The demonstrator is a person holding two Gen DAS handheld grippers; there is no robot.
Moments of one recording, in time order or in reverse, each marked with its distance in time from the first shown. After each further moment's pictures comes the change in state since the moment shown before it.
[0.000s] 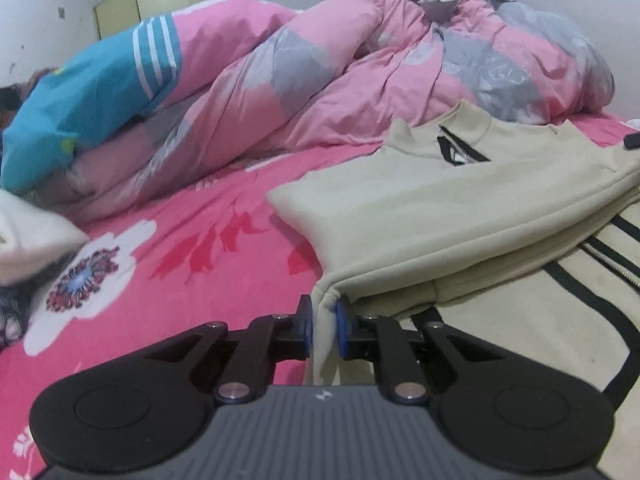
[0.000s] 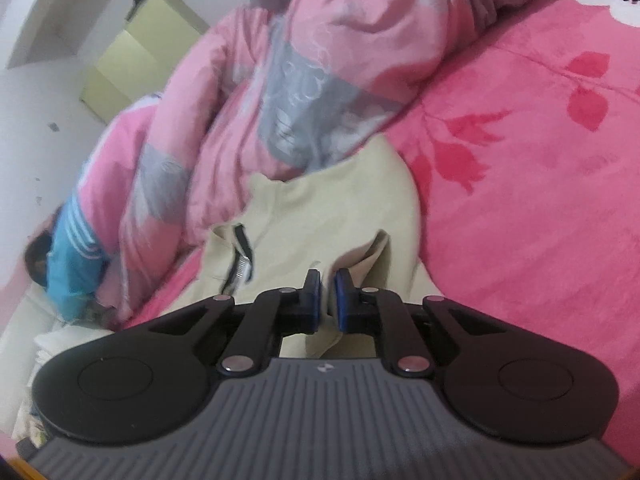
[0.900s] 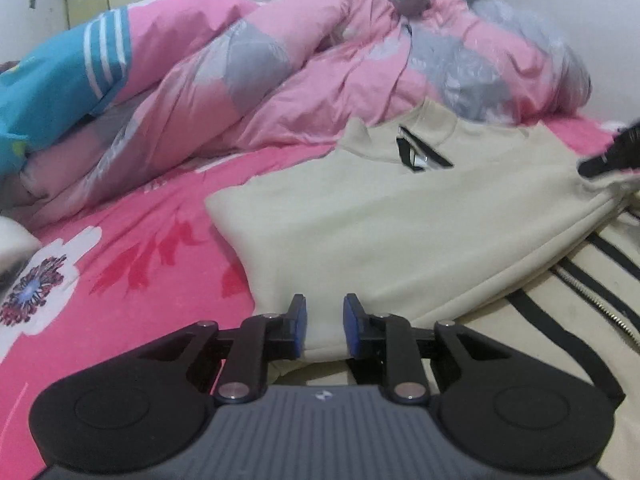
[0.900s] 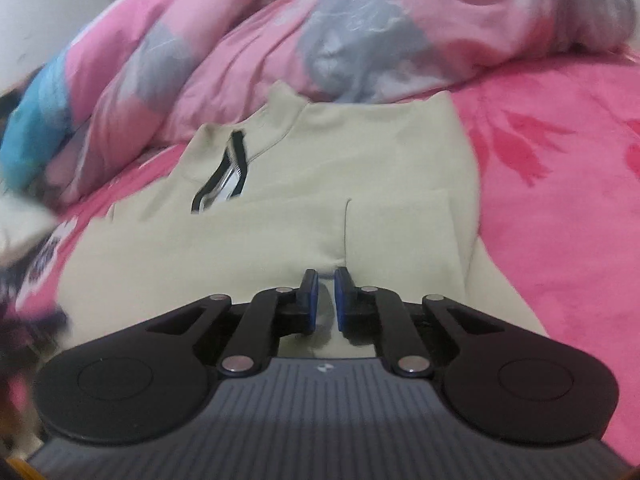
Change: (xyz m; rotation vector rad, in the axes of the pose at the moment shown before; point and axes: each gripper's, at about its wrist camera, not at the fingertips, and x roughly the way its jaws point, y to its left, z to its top) left arm 0.019 -0.025 0.021 -0.012 -0.001 -0.124; right arm 0.041 0.065 -0.028 -0.331 0.147 -0.171
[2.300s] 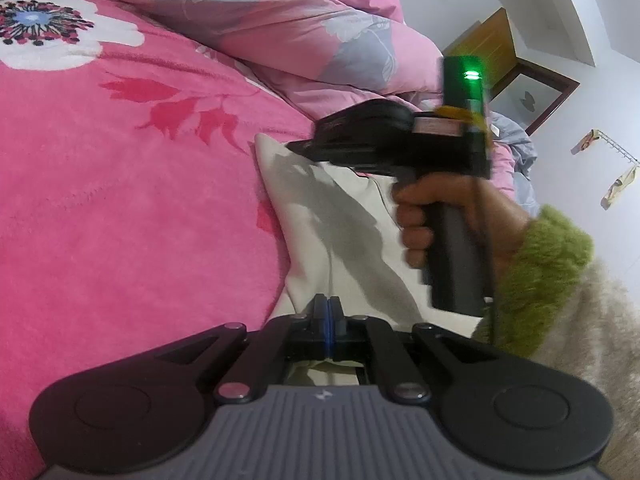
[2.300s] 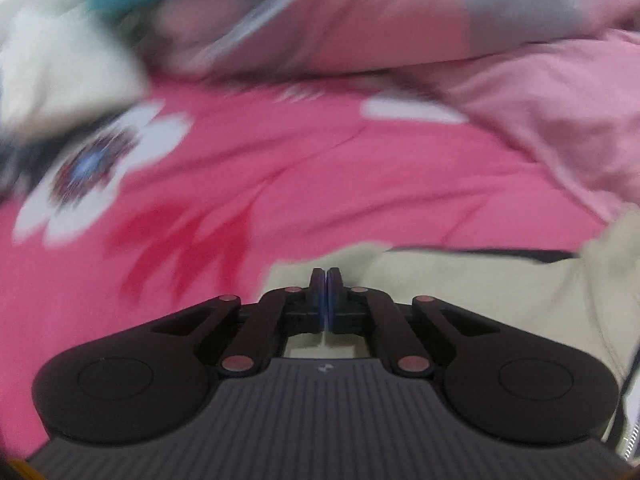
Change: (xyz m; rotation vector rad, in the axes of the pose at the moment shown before) left arm 0.027 0.112 -0.053 -0.755 -0.016 -0.410; right arm 0.227 0.310 0.020 -0.536 0.197 0.170
